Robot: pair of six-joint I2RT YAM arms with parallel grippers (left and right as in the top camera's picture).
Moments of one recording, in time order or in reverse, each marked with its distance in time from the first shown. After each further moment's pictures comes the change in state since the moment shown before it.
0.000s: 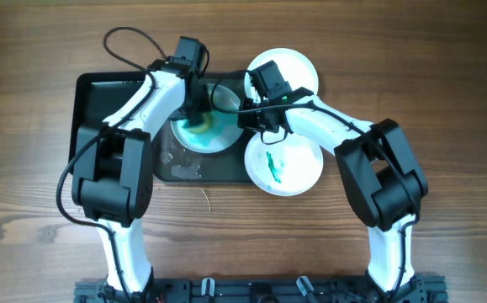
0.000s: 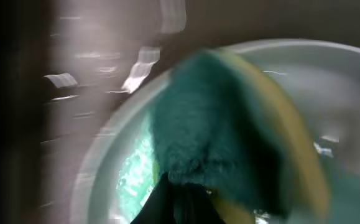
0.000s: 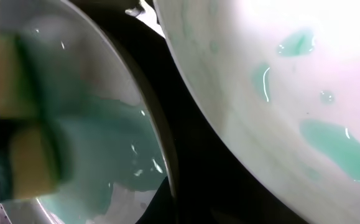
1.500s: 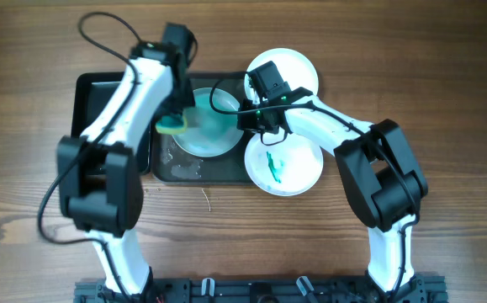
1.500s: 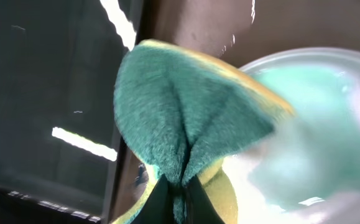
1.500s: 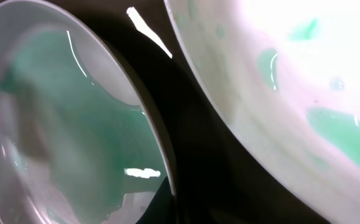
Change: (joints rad) left arm 0.039 -0.101 0.154 -0.321 -0.063 0.007; right arm 0.004 -0.002 0.006 -0.033 -0.003 -0.013
